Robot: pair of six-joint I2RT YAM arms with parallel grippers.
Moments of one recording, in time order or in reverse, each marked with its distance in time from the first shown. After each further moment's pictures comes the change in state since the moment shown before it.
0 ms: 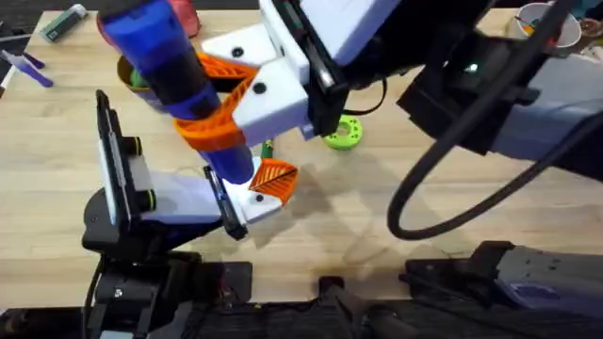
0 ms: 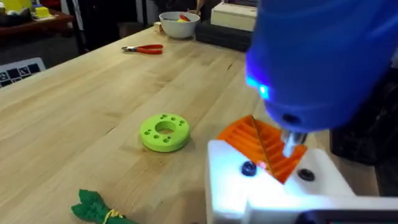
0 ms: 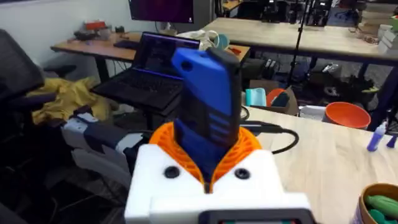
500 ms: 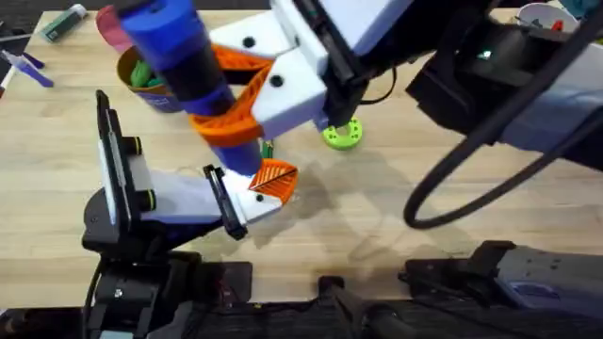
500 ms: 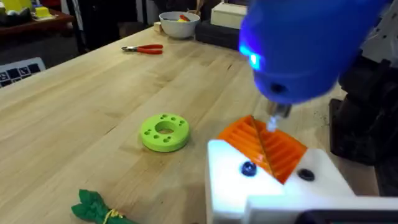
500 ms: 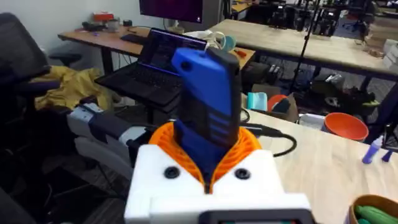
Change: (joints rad) left arm 0.000 0.000 0.000 0.000 0.000 0.000; right arm -0.042 -0.004 0.021 -0.014 -0.087 -0.059
